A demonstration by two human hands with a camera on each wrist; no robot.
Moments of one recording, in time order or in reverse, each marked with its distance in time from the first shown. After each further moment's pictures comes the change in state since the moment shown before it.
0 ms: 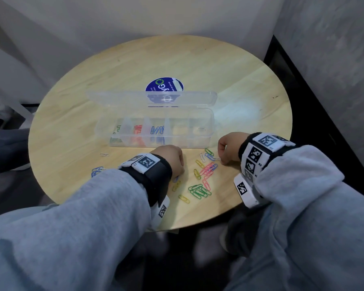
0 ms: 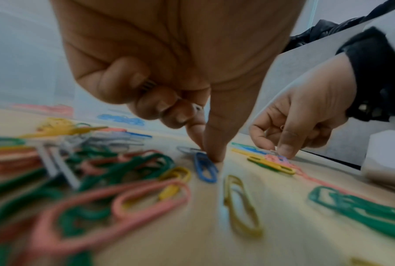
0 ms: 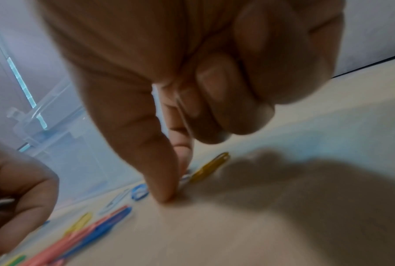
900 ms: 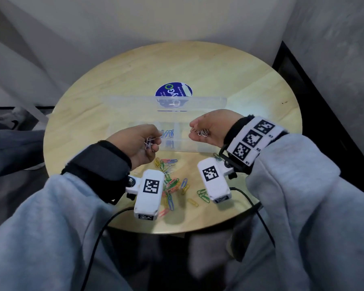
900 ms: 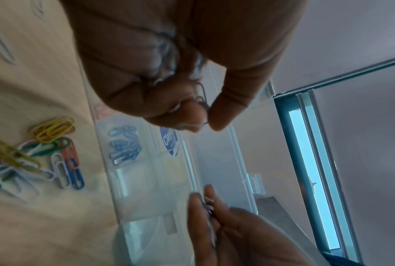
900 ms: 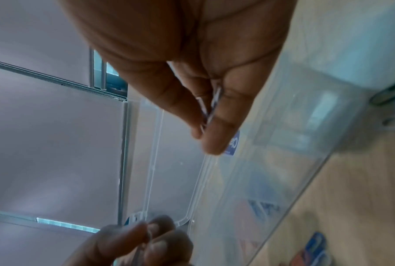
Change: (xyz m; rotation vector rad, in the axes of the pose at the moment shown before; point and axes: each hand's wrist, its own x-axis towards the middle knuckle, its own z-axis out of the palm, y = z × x) left_hand -0.029 -0.054 -0.053 -1.478 0.066 -0.176; right_hand -0.003 -0.057 -0.031 1.413 -0.047 -0.142
